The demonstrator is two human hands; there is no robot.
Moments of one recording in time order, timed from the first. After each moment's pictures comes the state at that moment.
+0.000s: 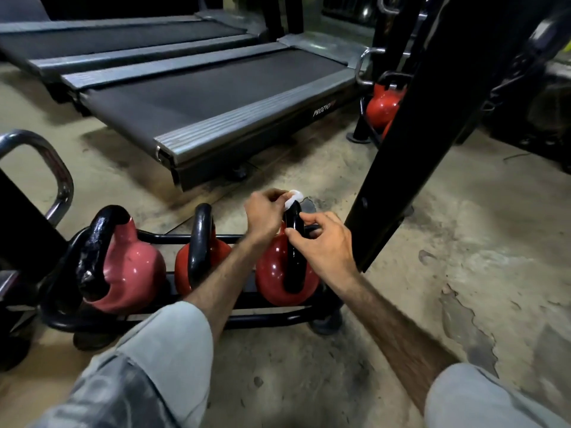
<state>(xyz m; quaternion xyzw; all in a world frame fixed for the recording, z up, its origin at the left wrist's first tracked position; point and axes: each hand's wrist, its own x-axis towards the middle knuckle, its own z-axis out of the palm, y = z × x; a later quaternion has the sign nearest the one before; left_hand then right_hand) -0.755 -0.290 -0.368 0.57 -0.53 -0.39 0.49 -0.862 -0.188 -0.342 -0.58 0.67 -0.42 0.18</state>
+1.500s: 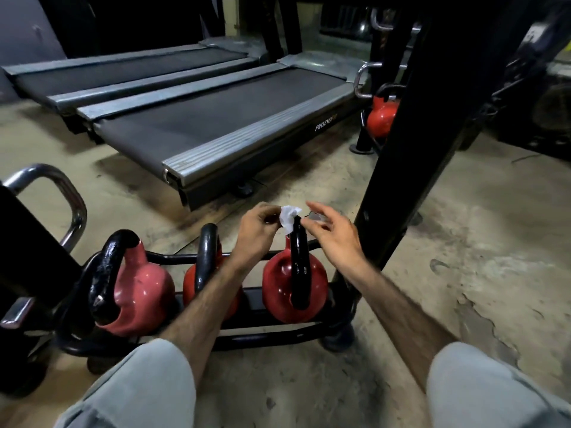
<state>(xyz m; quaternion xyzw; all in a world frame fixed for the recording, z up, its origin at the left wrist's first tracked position) -0.725 -0.280 -0.362 0.48 -0.64 -0.34 0.49 -0.887 -0.224 -0.332 -0.57 0.61 -0.45 0.32</state>
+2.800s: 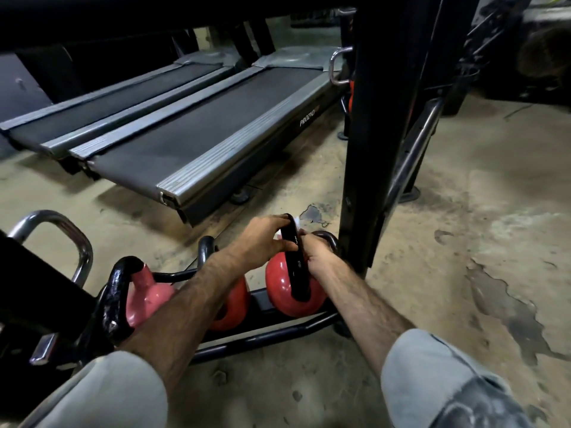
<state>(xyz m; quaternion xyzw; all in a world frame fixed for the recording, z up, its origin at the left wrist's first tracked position) -0.731 -0.246 -0.300 0.43 -0.88 -0.17 0.12 -0.853 -0.270 -0.405 -0.08 0.58 -0.52 0.62</state>
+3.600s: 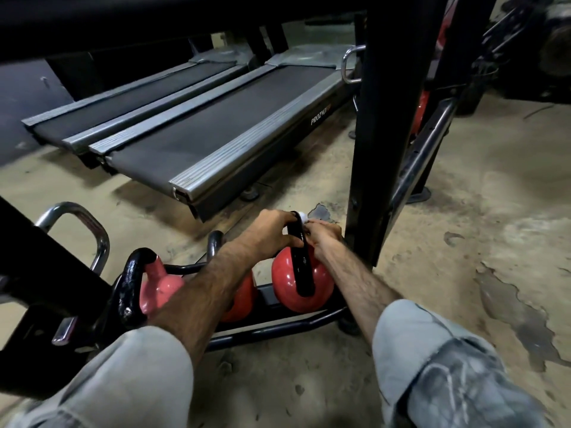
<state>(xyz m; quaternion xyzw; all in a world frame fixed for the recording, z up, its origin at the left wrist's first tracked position) -0.738 -0.239 -0.287 0.46 -0.86 -0.17 0.11 -0.862 -0.268 -0.379 -0.09 0.60 -0.59 0.54</state>
